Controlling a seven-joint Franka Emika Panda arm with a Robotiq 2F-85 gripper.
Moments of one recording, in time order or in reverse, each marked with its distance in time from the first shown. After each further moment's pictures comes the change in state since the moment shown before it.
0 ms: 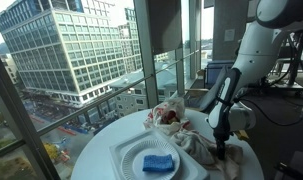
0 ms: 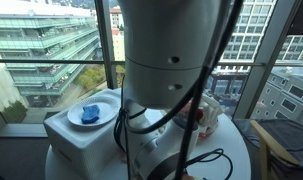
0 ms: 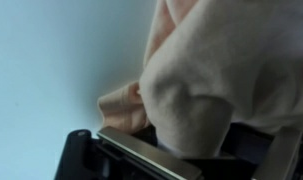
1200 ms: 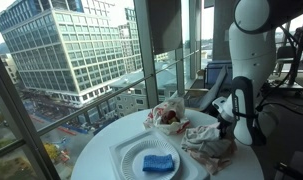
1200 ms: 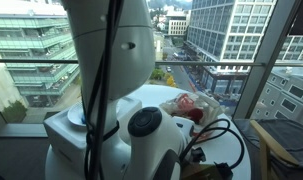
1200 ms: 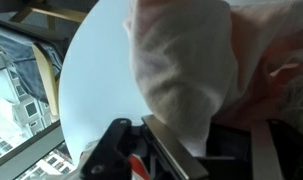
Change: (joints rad) arm 0.553 -0.049 -0.568 -0.221 -0.202 0.688 0.427
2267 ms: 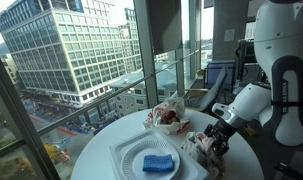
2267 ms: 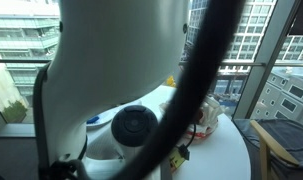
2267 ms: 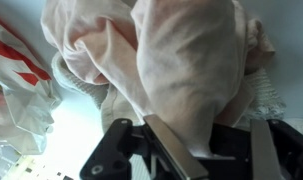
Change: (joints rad) arm -0.353 -0.168 0.268 -0.123 -0.802 0.014 0.041
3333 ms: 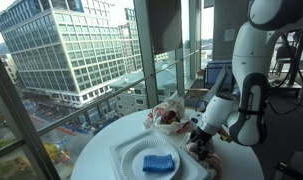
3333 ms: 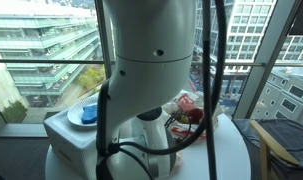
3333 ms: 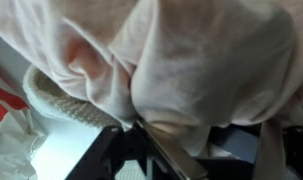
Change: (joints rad) arm -0.081 0.212 0.210 0.343 -0.025 -0.291 0.196
